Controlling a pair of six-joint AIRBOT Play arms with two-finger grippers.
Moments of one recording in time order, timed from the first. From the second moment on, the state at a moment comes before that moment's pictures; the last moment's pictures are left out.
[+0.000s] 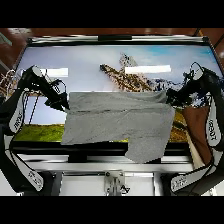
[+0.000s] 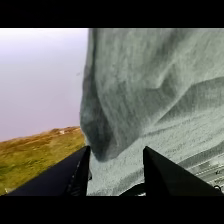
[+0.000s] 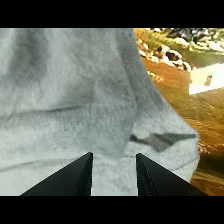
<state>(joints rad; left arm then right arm) 0.08 -2.00 1.80 1.16 -1.74 -1.51 -0.19 -1.76 1.56 -1.35 1.38 1.63</state>
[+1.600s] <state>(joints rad) 0.34 -1.39 0.64 0.92 -1.31 -1.10 -0.53 -1.21 1.10 -1.15 1.52 1.39</state>
